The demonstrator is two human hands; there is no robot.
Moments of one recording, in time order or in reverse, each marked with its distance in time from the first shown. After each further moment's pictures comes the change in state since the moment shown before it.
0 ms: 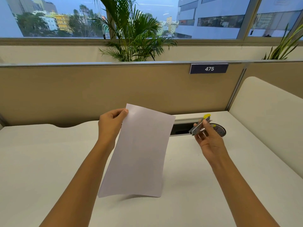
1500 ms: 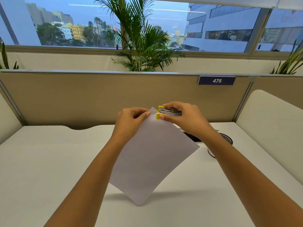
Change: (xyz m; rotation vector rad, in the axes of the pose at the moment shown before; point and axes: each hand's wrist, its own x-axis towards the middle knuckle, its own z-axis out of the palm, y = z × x) left_hand -0.027 0.045 -0.007 0.316 -0.165 0.308; right_hand -0.056 -0.024 0.133 -1.476 -0.563 -0.539
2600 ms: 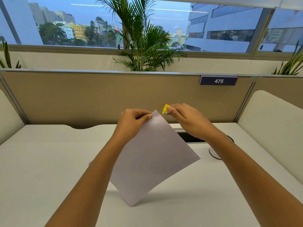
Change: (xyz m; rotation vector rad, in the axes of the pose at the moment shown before) left_hand 0.002 -0.002 -0.002 0.002 -0.050 -0.046; right_hand 0.009 0.017 0.002 -0.210 -0.112 -0.032
